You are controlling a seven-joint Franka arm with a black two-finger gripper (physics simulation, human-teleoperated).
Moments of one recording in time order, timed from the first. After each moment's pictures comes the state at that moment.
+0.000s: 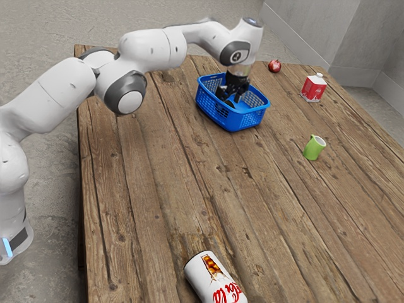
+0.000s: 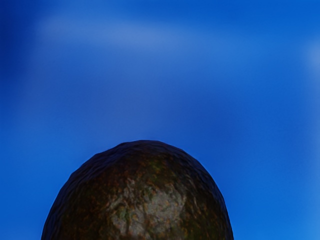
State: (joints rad) arm 0.34 0.84 0.09 -0.81 -0.01 1.73 -1.64
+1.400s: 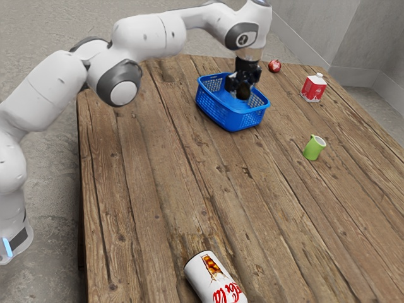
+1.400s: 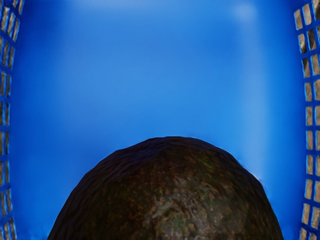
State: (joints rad) arm 0.26 0.64 0.08 -0.91 -0.01 1.70 -1.61
